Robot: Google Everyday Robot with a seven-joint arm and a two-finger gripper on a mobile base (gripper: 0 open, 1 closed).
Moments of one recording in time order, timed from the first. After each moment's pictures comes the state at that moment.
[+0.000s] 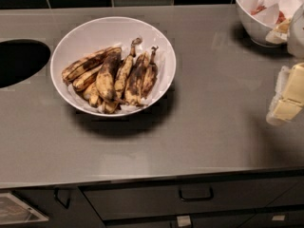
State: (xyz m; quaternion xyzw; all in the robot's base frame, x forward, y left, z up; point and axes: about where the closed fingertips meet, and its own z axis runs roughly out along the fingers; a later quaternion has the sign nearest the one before) arm 0.438 -0.217 0.976 -0.60 0.78 -0.03 0.16
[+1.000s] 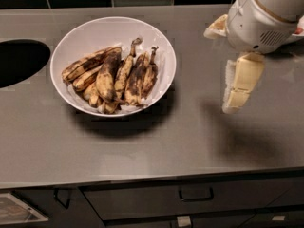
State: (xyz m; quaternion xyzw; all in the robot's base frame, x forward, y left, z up) arm 0.472 -0.130 0.965 -0.72 0.67 0.02 0.18
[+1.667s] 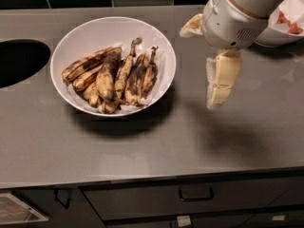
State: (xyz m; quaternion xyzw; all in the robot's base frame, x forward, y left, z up) arm 0.481 -0.089 0.963 -0.77 0.61 0.03 0.18
